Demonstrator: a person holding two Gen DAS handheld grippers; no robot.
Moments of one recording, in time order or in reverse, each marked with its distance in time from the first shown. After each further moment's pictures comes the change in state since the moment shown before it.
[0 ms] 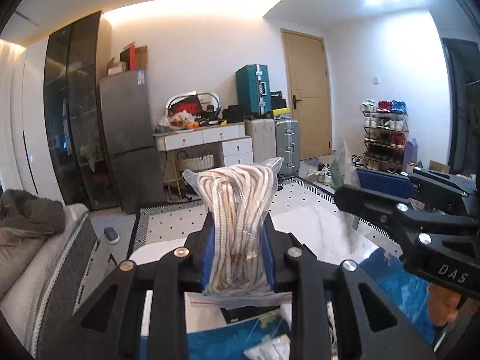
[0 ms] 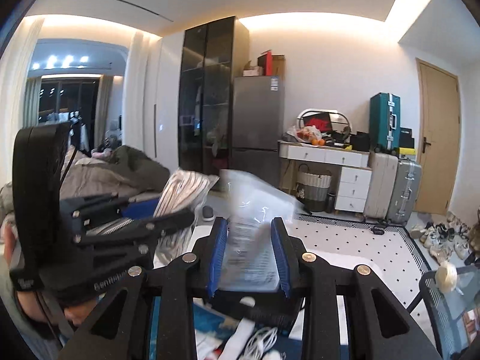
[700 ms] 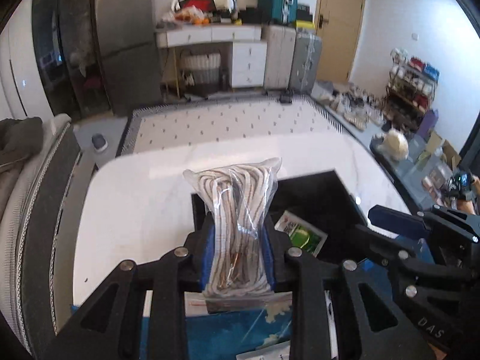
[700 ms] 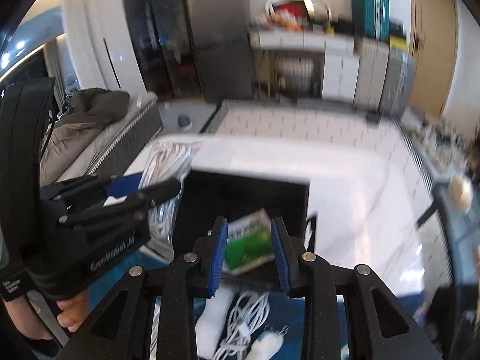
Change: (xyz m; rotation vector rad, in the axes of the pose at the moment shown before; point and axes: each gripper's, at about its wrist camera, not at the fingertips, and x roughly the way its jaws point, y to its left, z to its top) left arm 0.185 0.006 -0.042 -0.125 0.522 -0.012; right arm 0.208 -0.062 -0.055 0.210 0.586 -0.048
